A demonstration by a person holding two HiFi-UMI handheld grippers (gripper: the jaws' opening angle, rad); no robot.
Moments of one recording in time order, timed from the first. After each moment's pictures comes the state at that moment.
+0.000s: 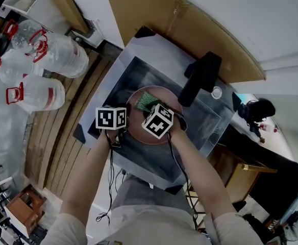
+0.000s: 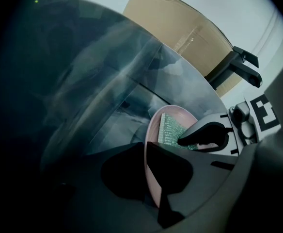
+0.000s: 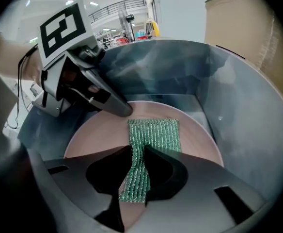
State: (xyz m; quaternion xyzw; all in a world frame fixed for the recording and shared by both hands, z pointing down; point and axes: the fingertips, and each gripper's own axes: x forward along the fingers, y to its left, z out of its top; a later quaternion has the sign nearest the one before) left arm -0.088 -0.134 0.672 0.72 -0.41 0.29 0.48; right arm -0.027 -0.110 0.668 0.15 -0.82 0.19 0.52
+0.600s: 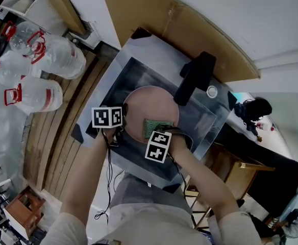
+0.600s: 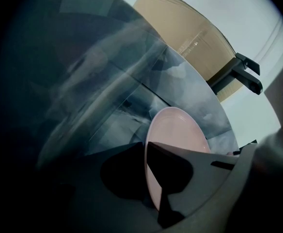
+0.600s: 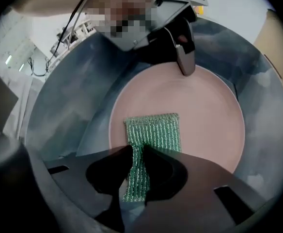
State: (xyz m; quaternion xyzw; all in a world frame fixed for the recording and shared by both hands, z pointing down) left arm -0.089 -0.135 0.673 0.71 -0.42 0.27 0.50; right arm 0.020 0.010 0.675 -0.02 -0.75 0.11 0.66
